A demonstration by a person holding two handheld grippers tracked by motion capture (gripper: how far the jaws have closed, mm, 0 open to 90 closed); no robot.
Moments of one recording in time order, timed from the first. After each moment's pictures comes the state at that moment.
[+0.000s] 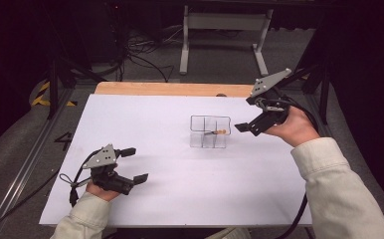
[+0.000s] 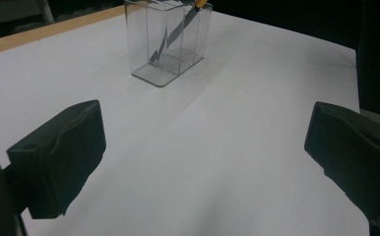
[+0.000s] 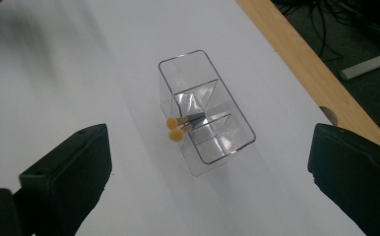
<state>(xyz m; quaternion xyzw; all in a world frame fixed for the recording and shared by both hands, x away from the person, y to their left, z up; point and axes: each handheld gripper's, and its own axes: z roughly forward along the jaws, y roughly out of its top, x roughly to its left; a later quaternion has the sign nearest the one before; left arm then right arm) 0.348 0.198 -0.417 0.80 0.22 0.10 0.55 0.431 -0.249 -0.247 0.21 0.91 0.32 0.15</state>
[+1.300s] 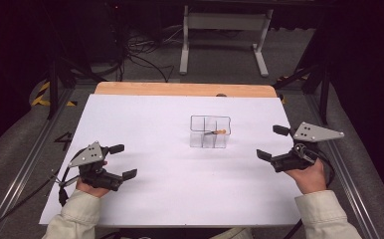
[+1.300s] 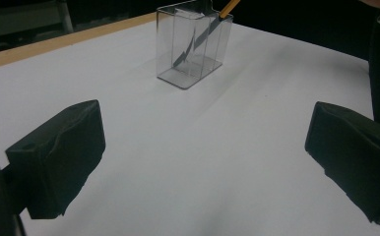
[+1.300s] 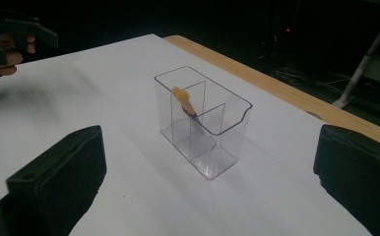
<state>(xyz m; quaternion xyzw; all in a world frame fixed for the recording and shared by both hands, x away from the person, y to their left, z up) 0.351 0.226 -0.419 0.78 0.24 0.12 0.57 0.351 -0.326 -0.332 0.28 0.78 0.51 0.22</state>
